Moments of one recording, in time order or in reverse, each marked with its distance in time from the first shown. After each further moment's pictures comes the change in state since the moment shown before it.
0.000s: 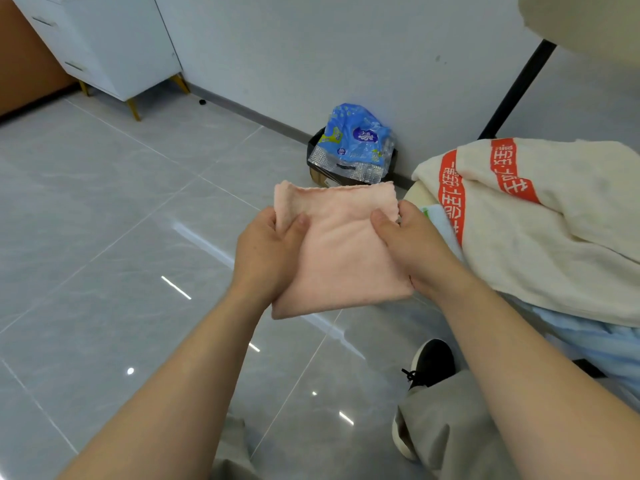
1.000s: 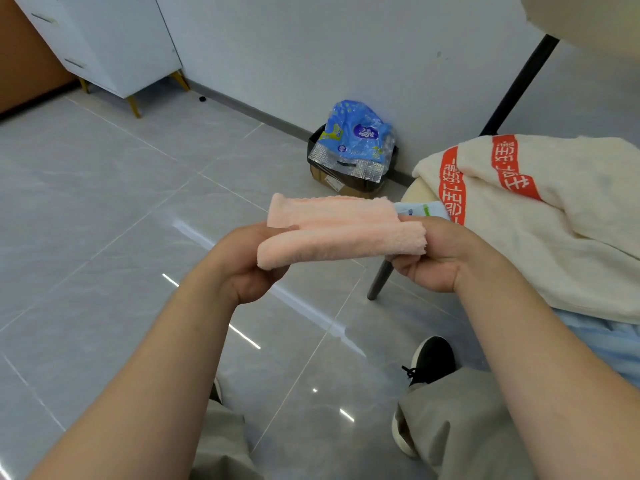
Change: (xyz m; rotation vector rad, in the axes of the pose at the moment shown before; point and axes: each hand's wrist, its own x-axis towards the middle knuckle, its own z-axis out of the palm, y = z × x) left_hand 0.003 0.011 -0.026 -0.708 -0.413 -0.570; right_hand -0.012 -0.020 -0.026 0.675 -0.308 0.527
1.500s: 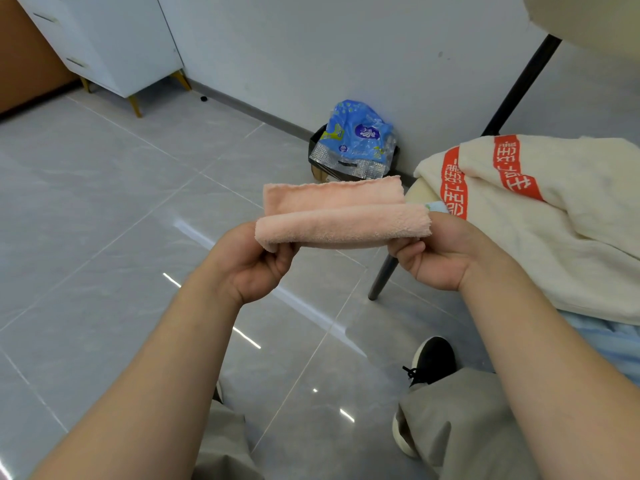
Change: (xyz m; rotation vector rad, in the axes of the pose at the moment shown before) left_hand -0.005 0.004 0.004 -0.436 -0.037 -0.068; right_hand -0.006 -0.006 0.002 0.078 -0.120 0.024
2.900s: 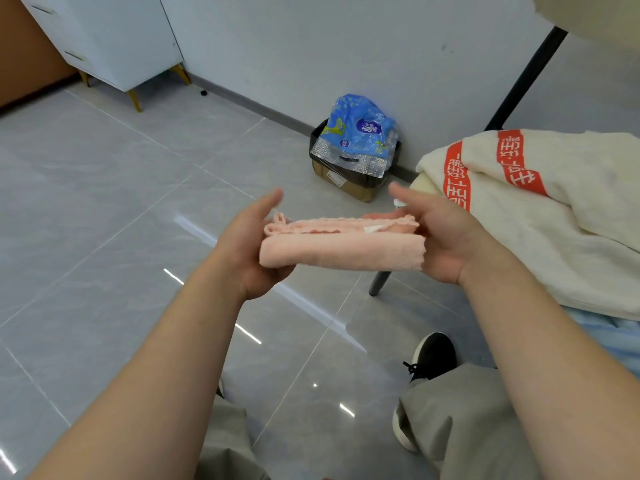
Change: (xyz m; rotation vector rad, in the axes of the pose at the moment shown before) left_hand 0.013 0.001 -0.005 0.236 0.087 -0.054; right_hand 0.012 0.000 -0.008 -0.300 0.133 -0.082
